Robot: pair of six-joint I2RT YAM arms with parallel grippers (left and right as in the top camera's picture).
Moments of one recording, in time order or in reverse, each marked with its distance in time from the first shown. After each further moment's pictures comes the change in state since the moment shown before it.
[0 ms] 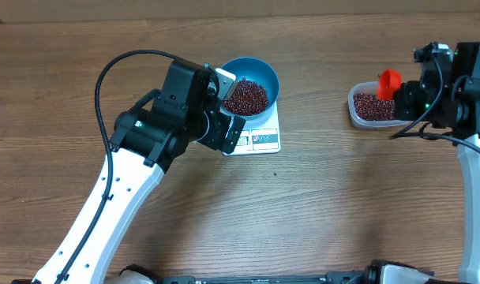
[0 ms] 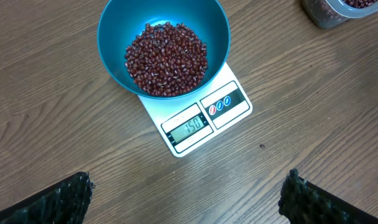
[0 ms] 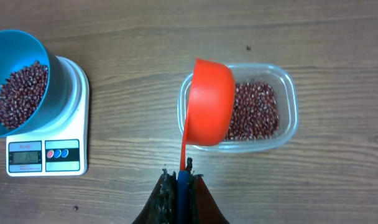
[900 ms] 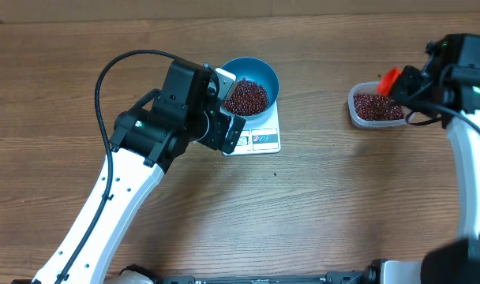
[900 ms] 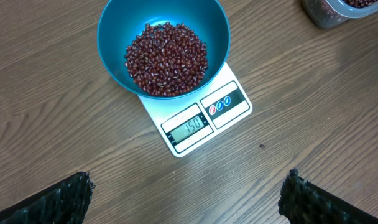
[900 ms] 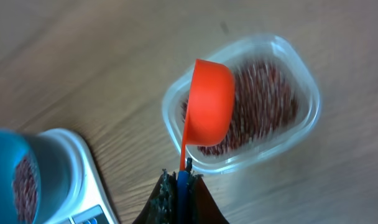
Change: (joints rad) left arm 0.000 0.000 0.000 0.000 0.000 0.000; right arm -0.009 0.168 -0.030 0.128 0.051 0.490
